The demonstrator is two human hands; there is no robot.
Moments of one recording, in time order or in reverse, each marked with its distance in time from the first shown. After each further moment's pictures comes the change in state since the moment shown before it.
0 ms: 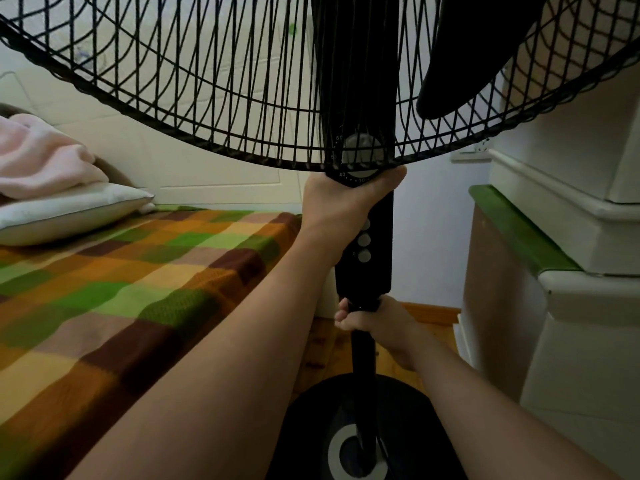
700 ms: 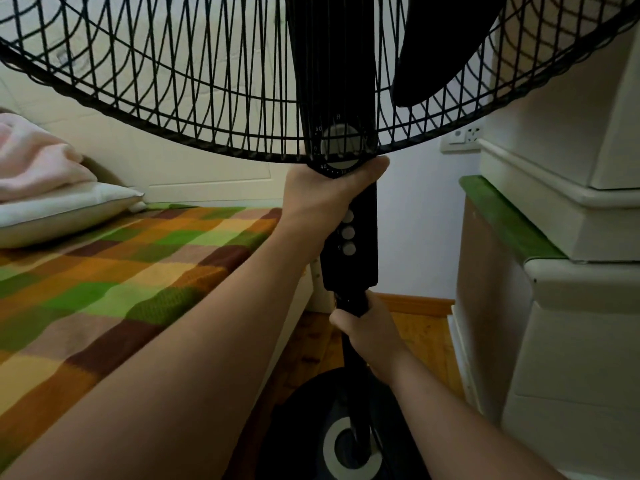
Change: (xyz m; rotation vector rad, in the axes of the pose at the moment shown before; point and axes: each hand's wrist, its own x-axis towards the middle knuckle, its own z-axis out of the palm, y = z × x) left_hand 0.008 -0.005 -0.001 0.036 -0.018 -0.018; right_hand -0.008 0.025 0.021 0.159 0.148 -0.186
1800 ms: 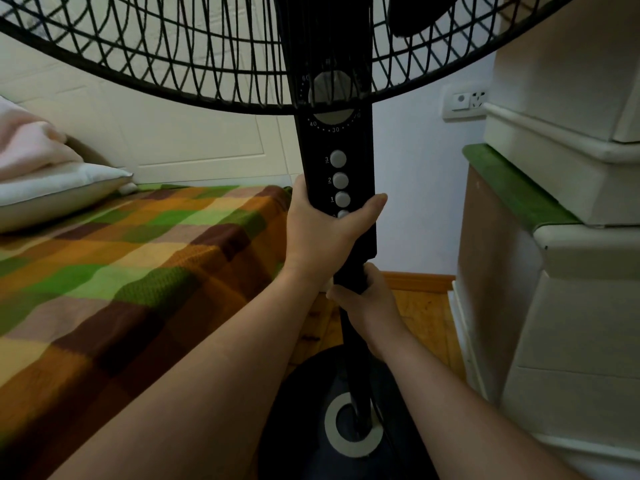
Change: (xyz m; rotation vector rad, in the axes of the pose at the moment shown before) left_hand -0.044 -0.065 0.016 -0.006 0.116 0.077; right_hand -0.003 -0.001 0.006 0.102 0.143 0.056
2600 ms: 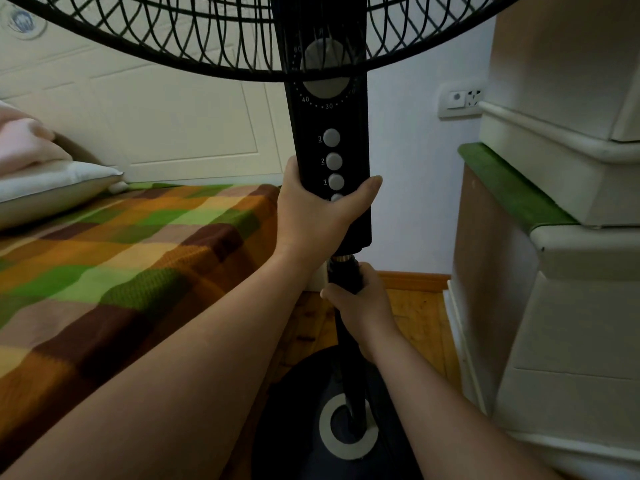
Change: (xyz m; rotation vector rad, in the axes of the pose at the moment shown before) left_hand 0.017 0.004 0.003 -0.018 0.001 0.030; right_hand 0.002 -0.001 0.004 0.024 0.059 0.021
